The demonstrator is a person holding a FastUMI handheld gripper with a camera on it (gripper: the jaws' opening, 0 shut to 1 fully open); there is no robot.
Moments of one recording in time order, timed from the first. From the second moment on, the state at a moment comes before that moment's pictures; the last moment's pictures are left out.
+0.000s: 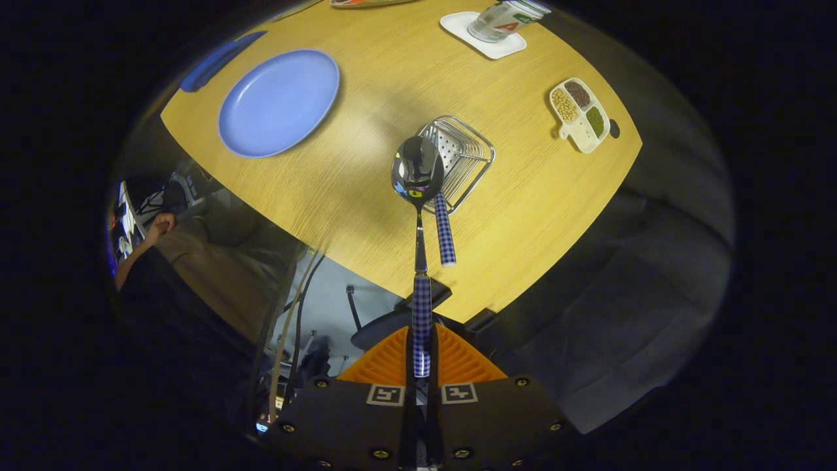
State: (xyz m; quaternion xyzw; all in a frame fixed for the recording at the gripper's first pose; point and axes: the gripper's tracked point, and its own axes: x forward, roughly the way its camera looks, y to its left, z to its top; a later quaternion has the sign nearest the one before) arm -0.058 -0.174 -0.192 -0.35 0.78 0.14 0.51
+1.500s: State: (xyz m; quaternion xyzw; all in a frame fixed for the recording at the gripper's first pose) arm -0.013 -0.144 -0.253 -0.28 0.88 0.05 0.37
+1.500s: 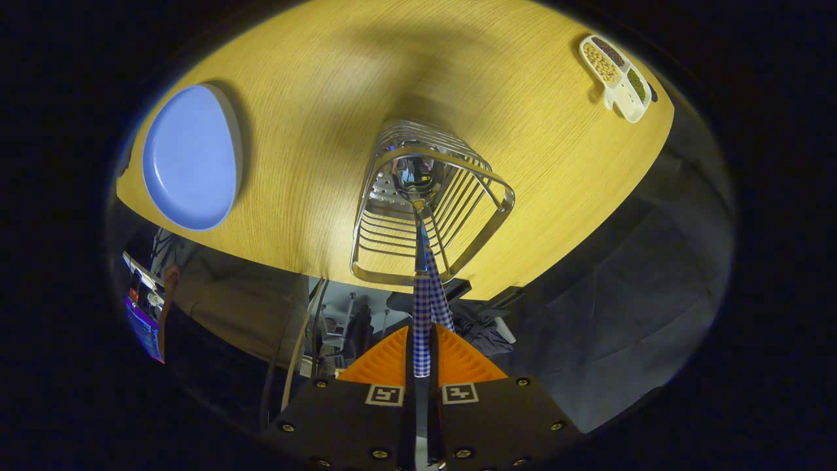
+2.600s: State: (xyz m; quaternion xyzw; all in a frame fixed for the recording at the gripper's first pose) arm 0.010 -0.075 -0.177 -0.18 0.68 0.13 0.70
